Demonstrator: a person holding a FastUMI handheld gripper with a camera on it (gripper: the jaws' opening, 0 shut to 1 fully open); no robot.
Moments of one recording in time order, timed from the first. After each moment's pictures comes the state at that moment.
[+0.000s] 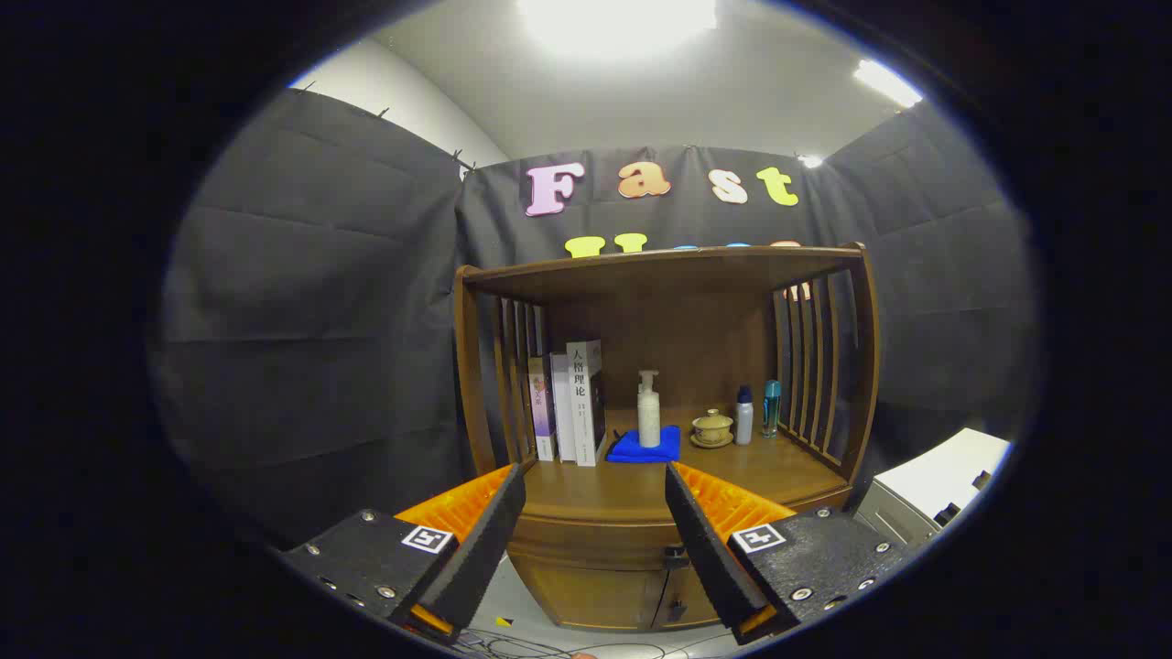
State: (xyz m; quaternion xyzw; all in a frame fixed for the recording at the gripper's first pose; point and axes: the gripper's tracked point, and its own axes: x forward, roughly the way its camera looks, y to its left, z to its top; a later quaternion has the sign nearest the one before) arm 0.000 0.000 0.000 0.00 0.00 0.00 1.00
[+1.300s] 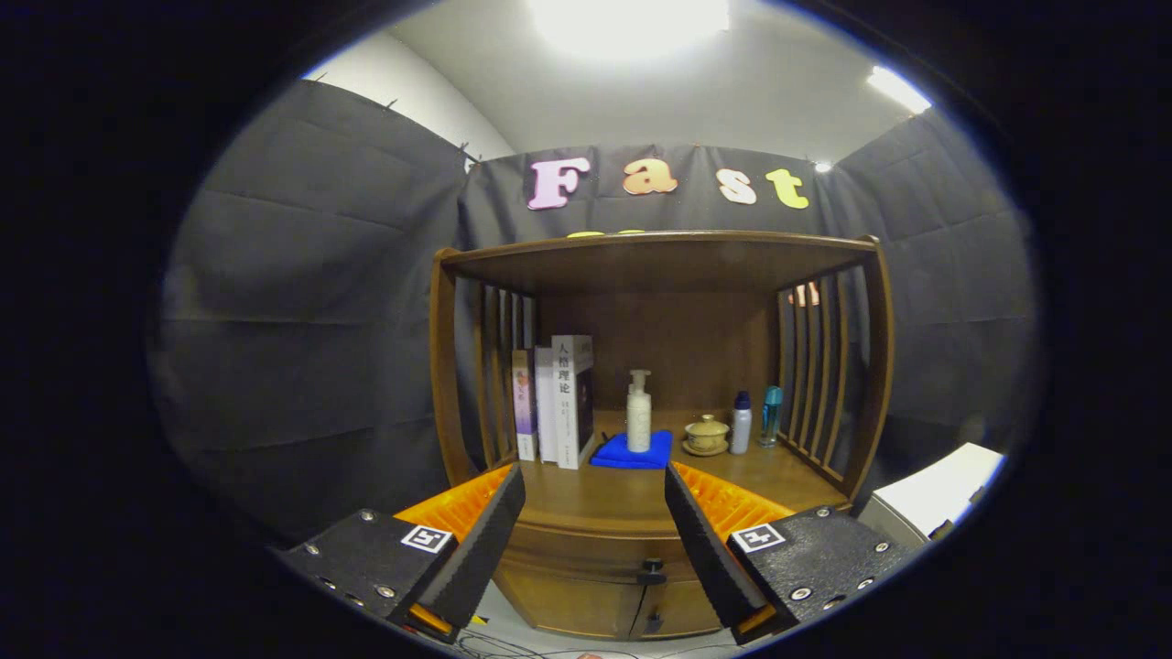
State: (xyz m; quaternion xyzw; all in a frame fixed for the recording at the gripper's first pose) arm 0.038 -0.026 -0.008 -0.02 -0.01 0.03 1.00
